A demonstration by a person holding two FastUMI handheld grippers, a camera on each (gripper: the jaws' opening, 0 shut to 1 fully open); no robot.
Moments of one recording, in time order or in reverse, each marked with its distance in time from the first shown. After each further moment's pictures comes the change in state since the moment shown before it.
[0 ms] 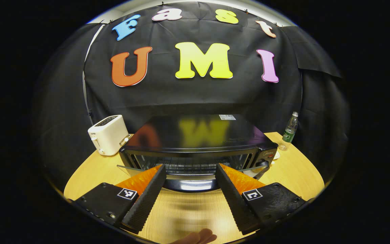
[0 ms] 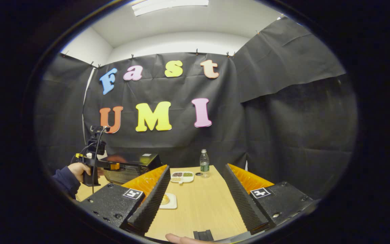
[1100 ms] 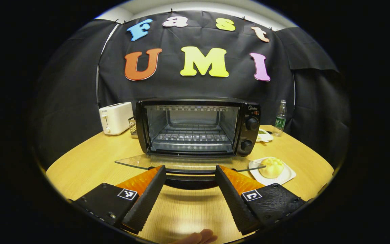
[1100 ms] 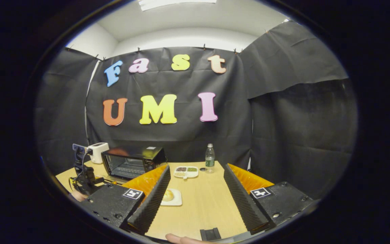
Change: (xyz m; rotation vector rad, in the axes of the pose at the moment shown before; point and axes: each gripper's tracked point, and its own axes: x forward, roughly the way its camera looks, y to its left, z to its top) left arm -0.058 -0.004 -0.126 -0.027 -0.076 -0.003; right arm 0.017 0.030 -0.028 -0.039 0.059 0.012
